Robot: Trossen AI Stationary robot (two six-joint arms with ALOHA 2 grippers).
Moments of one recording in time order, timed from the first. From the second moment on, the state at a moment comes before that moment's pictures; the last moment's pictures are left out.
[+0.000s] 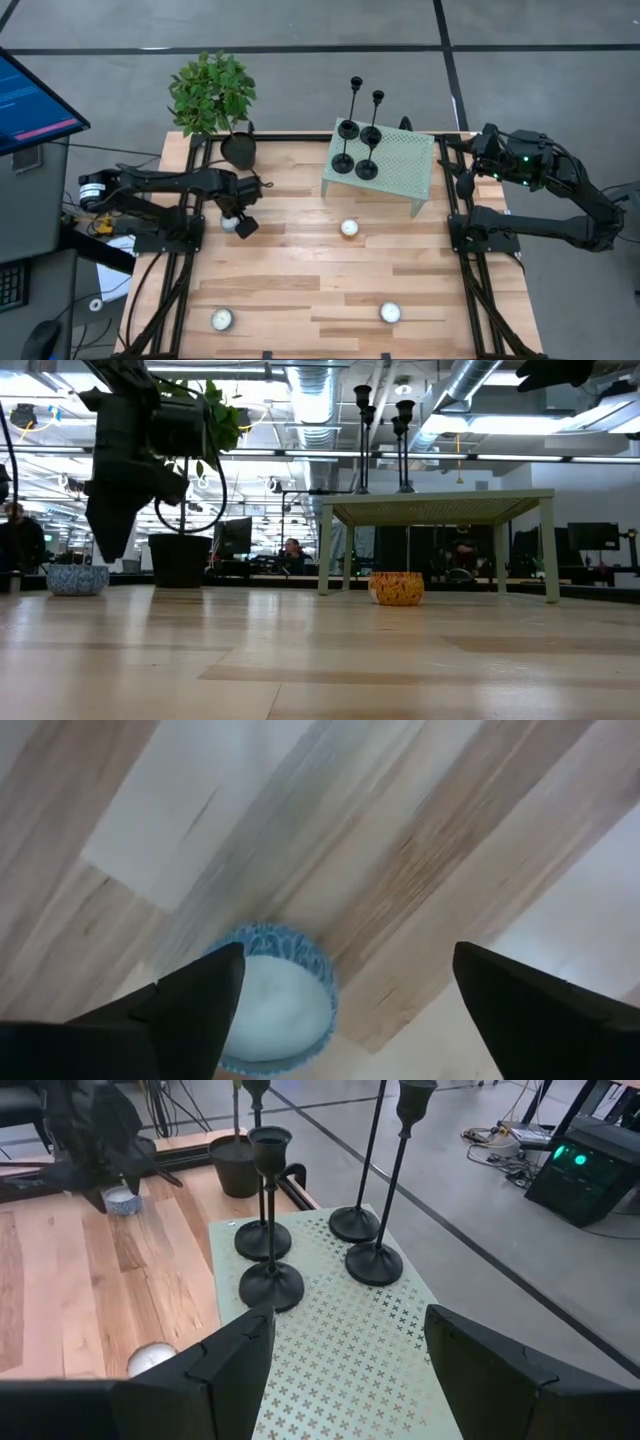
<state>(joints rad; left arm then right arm) 0.23 1.07 0.69 -0.93 0.05 -0.37 -0.37 0.55 1.07 -0.95 0.21 -0.03</state>
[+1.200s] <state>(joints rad) 0.26 1.12 0.68 -1.10 0.05 -0.28 -0.37 0.55 1.07 -0.94 0.21 0.02</state>
